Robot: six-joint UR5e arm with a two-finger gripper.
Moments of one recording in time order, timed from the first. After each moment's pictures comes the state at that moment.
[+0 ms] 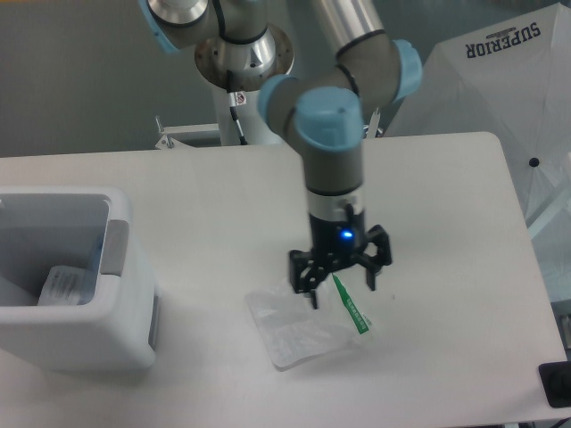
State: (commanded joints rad) arm 2.56 -1.97 -1.70 -0.67 1.47 0.12
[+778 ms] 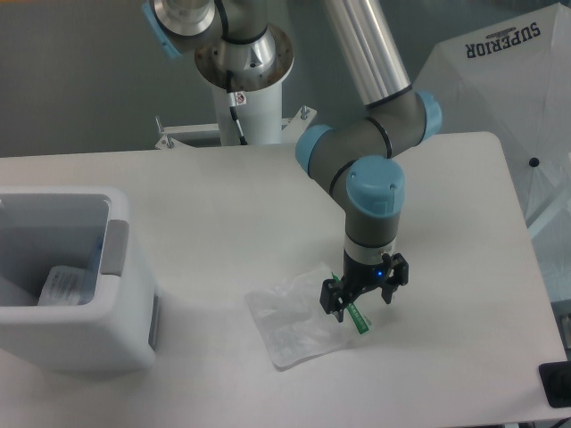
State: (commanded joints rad) arm 2.56 -2.12 -1.72 -0.66 1.47 0.23
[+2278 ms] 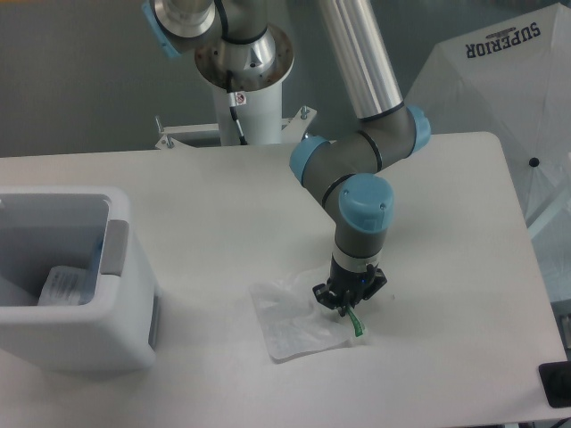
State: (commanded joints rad) arm 2.55 -2.10 -1.75 -0.66 1.42 0.22
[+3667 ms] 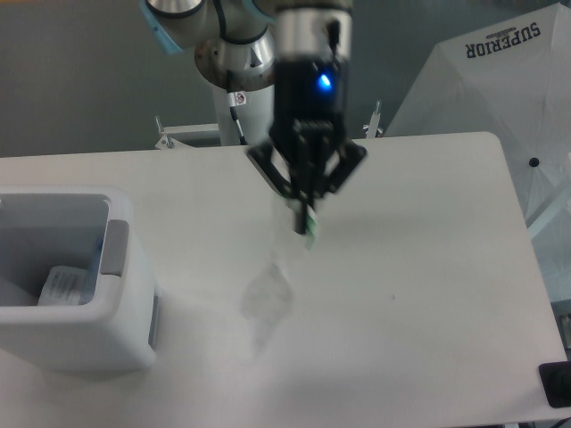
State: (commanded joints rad) arm 2.42 -1.58 -1.55 -0.66 1.09 0.05
